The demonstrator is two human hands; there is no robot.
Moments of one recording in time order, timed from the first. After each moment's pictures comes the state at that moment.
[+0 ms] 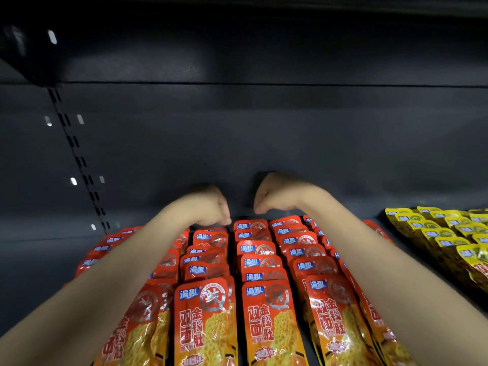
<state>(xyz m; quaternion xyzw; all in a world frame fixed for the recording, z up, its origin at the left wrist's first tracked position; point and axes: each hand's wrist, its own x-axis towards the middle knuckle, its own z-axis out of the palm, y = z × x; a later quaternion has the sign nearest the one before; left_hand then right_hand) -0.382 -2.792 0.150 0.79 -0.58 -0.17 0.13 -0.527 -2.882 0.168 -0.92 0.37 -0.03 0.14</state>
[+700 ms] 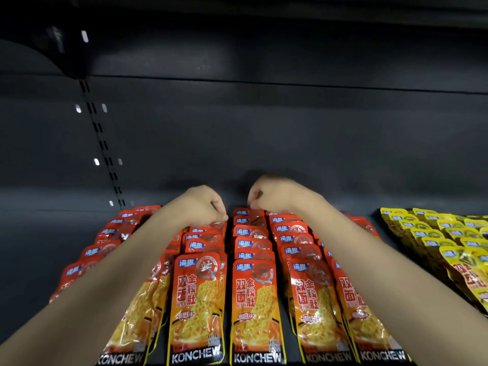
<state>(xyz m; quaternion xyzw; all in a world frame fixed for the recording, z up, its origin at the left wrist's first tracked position) -0.403 -2.746 0.148 0.81 -0.51 -0.19 0.20 -0.535 -2.863 0.164 -0.94 0.32 -0.02 0.14</state>
